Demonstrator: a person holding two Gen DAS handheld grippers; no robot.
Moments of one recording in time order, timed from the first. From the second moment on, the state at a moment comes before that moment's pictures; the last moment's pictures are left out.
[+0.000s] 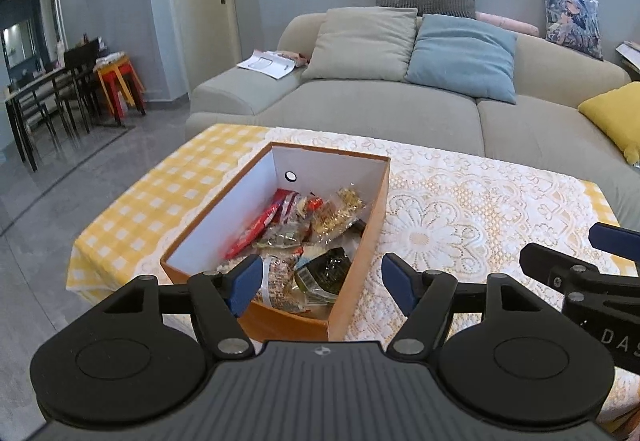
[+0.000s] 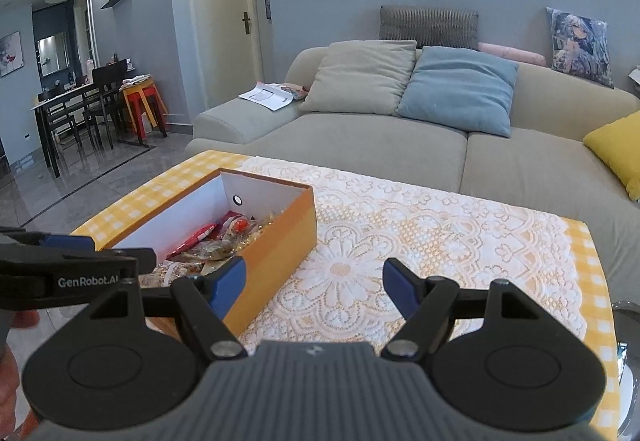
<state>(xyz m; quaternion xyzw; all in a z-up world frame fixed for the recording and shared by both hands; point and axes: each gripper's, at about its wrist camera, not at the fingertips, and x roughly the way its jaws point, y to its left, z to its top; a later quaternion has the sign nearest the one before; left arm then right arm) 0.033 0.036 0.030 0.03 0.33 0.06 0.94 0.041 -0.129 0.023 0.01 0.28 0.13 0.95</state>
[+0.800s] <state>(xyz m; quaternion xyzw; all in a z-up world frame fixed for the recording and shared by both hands) 0.035 0.036 0.031 0.02 0.34 0.04 0.94 0.043 -0.128 0.022 0.01 0.29 0.13 0.95</state>
